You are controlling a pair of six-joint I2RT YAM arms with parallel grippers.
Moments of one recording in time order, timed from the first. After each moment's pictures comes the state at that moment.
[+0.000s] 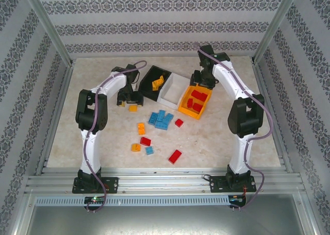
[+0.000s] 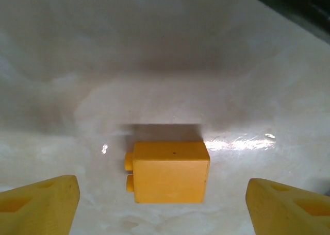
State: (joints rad) left arm -0.24 2.19 1.78 -1.14 0.05 -0.26; right arm 0.24 2.02 1.91 -1.16 -0.06 0.45
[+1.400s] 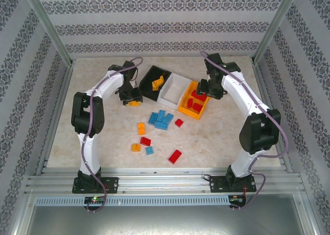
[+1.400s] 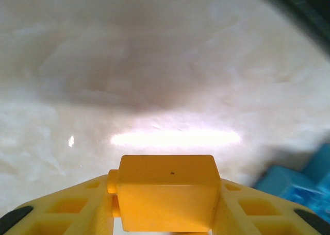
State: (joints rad) left arm -0.24 2.09 1.78 -1.14 0.22 -0.45; right arm 0.24 1.73 1.60 -1.13 -0.05 0.47
